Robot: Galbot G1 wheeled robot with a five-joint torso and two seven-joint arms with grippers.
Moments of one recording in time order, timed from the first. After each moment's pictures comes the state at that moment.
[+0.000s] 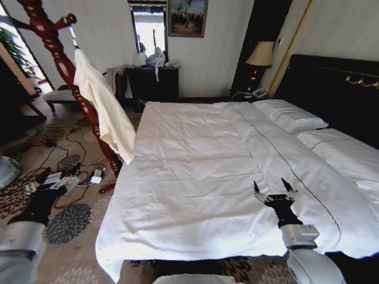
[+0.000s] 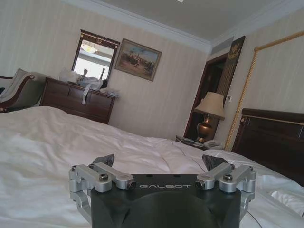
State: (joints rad) left arm -1.15 1.11 2.02 -2.44 -0.84 -0.06 -0.12; right arm -1.83 1.15 0.77 2.28 0.19 0.06 0.19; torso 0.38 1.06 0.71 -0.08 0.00
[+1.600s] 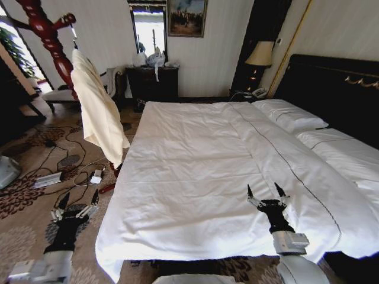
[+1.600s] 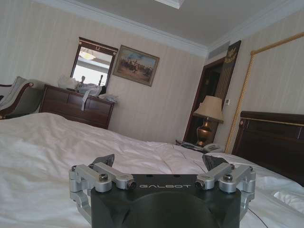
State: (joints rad) left arm -1.08 1.29 2.20 -2.30 -0.56 -0.30 -0.04; right arm -1.83 1.22 0.74 2.25 0.13 0.12 0.18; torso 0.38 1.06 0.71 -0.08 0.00
